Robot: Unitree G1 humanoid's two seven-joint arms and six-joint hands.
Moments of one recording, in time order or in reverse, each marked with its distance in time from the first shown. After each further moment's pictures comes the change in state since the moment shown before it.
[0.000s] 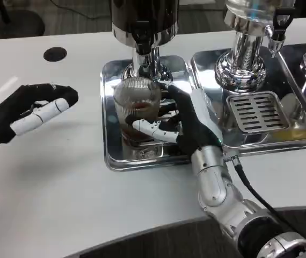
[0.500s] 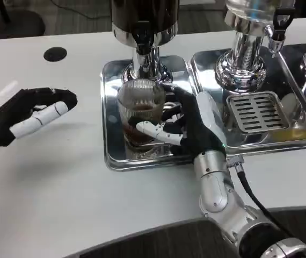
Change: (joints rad) left arm 0.000 0.000 -0.004 0.021 0.001 0.000 -0.006; right arm 0.031 0.000 -0.007 -0.006 0.001 -0.032 -0.046
